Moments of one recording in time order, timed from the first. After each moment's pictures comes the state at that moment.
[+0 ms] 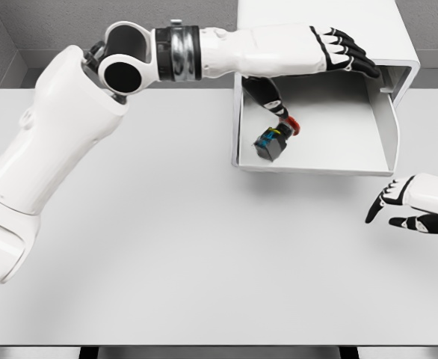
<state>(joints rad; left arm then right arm) -1.09 0.17 -0.73 -1.29 -0.24 -0.61 -0.61 0.06 -1.12 0.07 -1.76 -0.08 -0.61 0.61</state>
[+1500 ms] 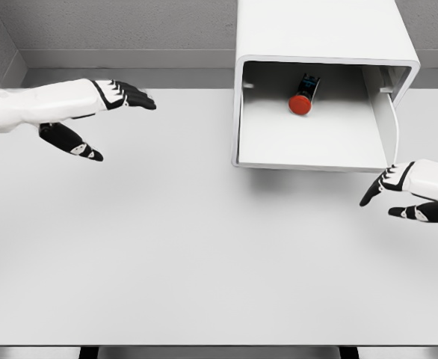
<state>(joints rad) -0.75 0.88 -0.64 -1.51 0.09 -0.61 -0.61 -0.03 -1.11 0.08 -1.76 -0.10 -0.61 0.61</state>
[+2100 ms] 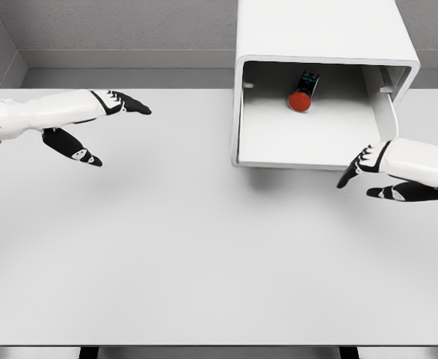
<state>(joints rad) -0.74 0.86 -0.67 -1.41 0.08 -0.61 -0.61 -0.25 -1.06 0.27 -1.74 -0.09 -0.60 0.60</state>
